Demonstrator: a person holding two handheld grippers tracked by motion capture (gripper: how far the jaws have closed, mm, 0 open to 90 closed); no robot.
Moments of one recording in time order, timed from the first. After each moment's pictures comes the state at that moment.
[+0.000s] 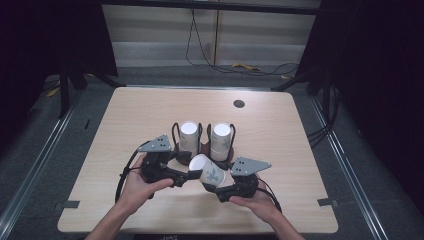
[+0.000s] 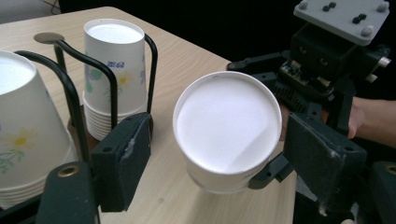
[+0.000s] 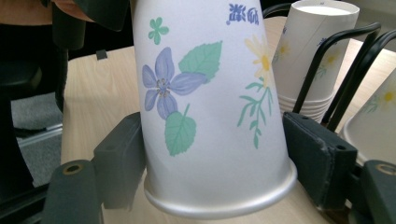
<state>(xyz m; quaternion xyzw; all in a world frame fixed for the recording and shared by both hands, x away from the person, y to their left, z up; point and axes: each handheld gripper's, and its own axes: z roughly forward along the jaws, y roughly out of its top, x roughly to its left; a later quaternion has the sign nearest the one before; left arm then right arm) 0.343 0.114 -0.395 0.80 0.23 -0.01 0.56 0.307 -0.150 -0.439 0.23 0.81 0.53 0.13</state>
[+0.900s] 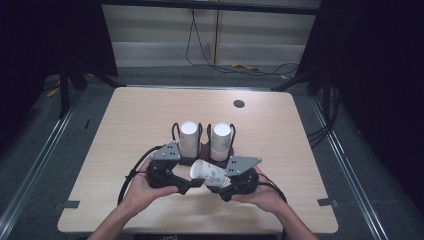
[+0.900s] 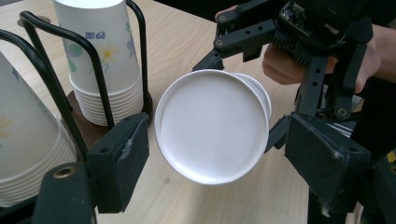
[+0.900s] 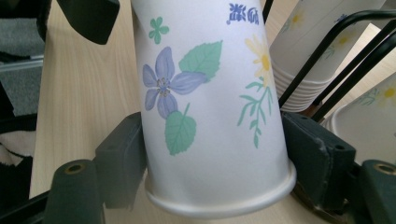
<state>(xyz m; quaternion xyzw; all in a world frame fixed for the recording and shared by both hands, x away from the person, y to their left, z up) 0.340 0.101 -0.408 0.84 0.19 0.00 0.51 0.317 -0.149 -0.430 0.17 0.88 0.42 0.15</state>
